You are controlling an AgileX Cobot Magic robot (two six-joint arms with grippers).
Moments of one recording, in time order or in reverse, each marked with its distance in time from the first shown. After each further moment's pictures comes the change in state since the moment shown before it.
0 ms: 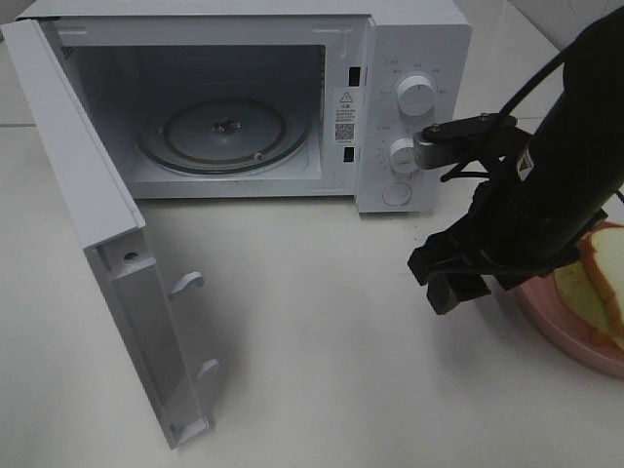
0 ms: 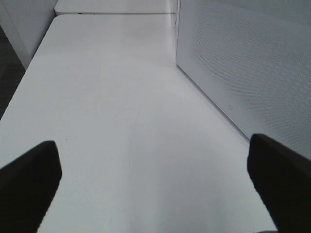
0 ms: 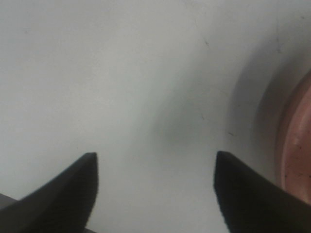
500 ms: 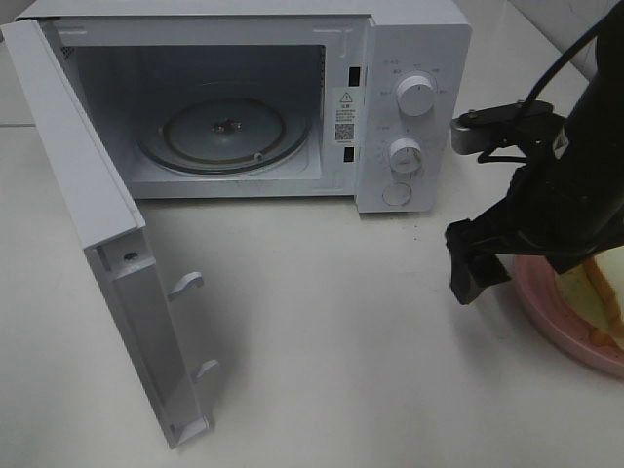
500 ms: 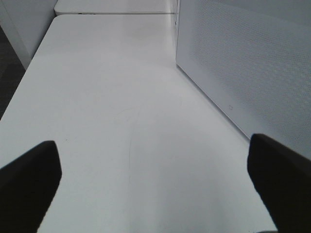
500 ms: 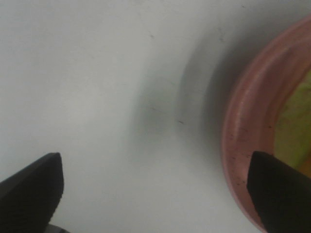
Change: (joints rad) left arm 0.000 0.000 0.000 0.000 0.000 0.000; right arm -0.122 0.000 -0.029 -0.029 0.074 -0.040
